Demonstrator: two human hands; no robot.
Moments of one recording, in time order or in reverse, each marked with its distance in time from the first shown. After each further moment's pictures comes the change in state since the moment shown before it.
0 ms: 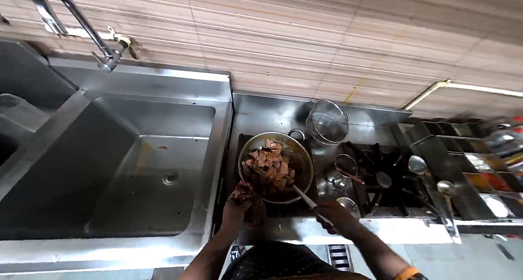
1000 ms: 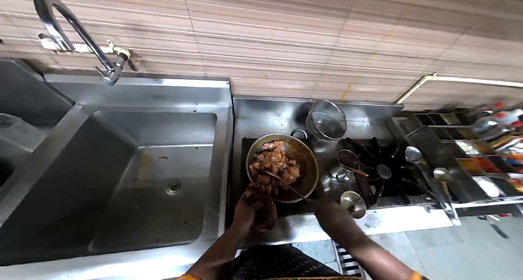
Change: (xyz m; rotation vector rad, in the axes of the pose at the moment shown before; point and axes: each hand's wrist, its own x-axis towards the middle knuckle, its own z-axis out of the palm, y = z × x) left_hand 0.009 0.010 -0.018 0.081 -0.146 -0.043; right_hand -0.038 -0.051 0.093 -1.164 0.343 -0.145
